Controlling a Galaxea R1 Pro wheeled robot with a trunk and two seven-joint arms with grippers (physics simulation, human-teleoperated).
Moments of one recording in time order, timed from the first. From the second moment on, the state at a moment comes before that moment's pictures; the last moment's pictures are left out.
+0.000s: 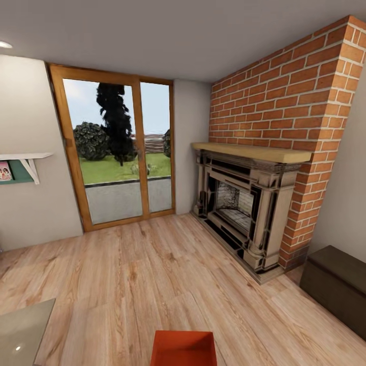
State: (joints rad) left arm -0.24 -0.01 0.03 0.00 0.19 -0.05 0.02; right arm -0.14 0.01 0.29 0.03 -0.18 -0.18 -0.05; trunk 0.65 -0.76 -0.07
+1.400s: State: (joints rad) left arm -0.24 -0.01 0.02 -0.02 0.18 -0.05 0.02; right arm -0.14 0.00 0.29 0.03 -0.18 -0.17 -0.03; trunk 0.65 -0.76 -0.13
